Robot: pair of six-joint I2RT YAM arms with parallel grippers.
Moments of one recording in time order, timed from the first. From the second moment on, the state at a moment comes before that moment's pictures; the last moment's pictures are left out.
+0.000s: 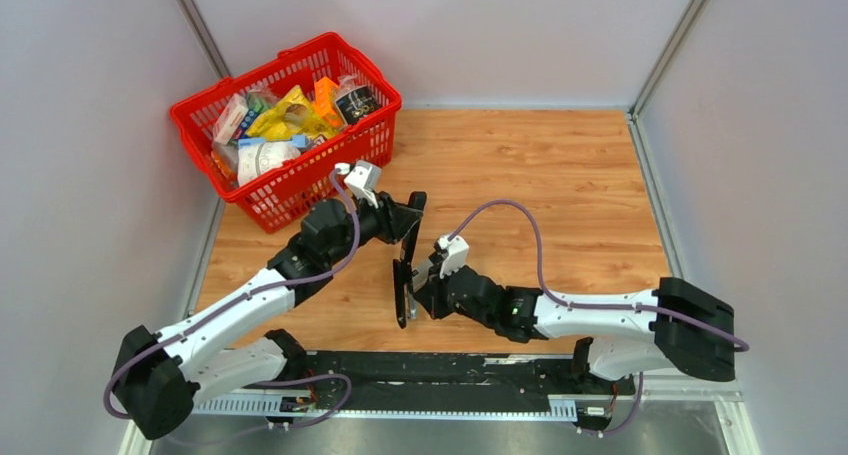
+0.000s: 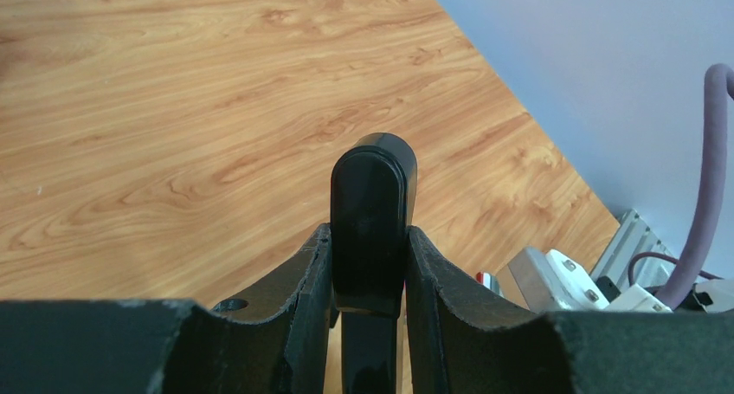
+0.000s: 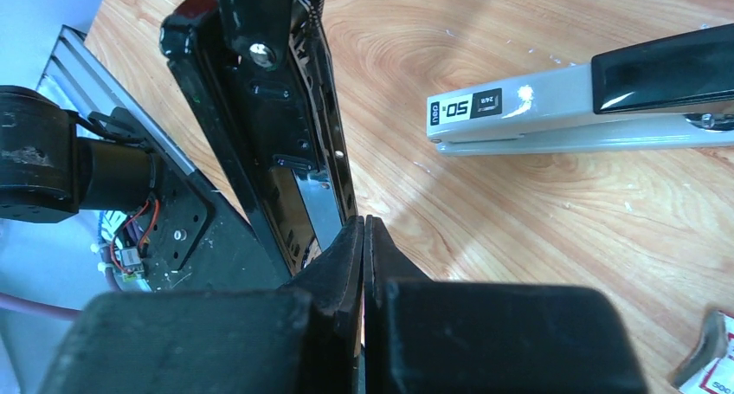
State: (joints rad) left arm -0.71 0.98 0.65 0.21 0.08 -0.44; right arm 1.25 1.28 0.59 0.20 0.27 0.72
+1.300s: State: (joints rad) left arm -0.83 1.03 0.84 -0.16 -0.08 -0.33; right arm 1.25 1.27 0.52 0.30 0.31 0.70
